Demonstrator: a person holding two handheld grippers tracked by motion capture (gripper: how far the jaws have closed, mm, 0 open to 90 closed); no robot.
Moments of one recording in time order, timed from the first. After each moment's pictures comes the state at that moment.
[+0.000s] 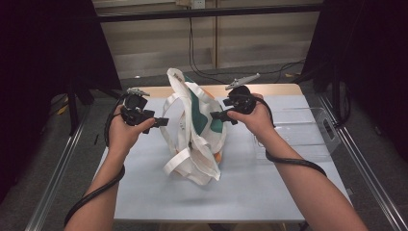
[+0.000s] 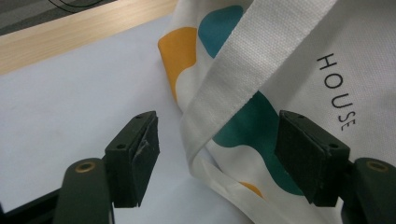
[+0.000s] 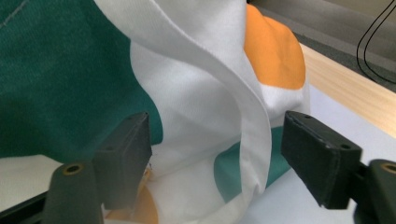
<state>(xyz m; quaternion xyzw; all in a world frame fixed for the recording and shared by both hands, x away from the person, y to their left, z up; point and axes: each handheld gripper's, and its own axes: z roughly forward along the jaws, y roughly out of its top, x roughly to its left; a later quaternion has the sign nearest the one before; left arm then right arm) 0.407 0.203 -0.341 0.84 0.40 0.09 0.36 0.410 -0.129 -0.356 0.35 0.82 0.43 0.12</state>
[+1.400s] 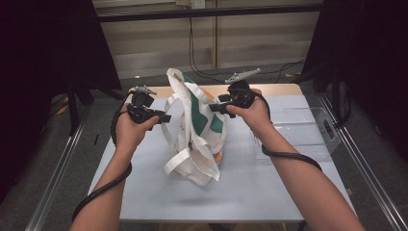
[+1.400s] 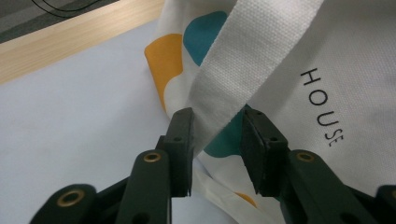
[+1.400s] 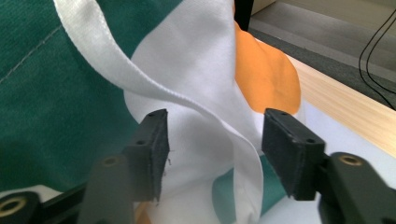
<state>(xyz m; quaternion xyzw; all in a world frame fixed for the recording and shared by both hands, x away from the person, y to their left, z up) 0.412 0.187 -0.340 0.85 0.37 0.09 0.36 0.422 -0.128 -0.349 0.35 0.81 0.46 0.12</state>
